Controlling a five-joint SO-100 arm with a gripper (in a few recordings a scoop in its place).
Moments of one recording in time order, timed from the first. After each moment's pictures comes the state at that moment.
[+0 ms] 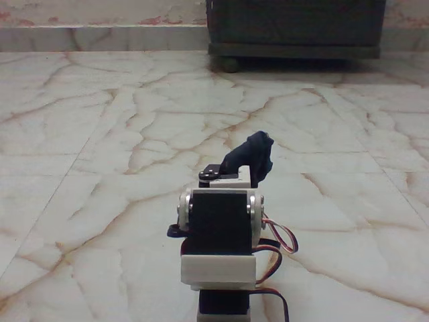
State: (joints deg) arm 1.8 138.0 176.6 -35.4 -91.6
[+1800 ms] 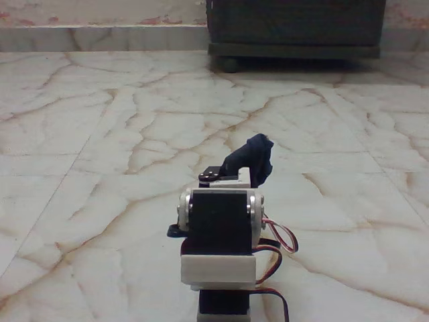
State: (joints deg) arm 1.8 138.0 176.6 -34.2 -92.2
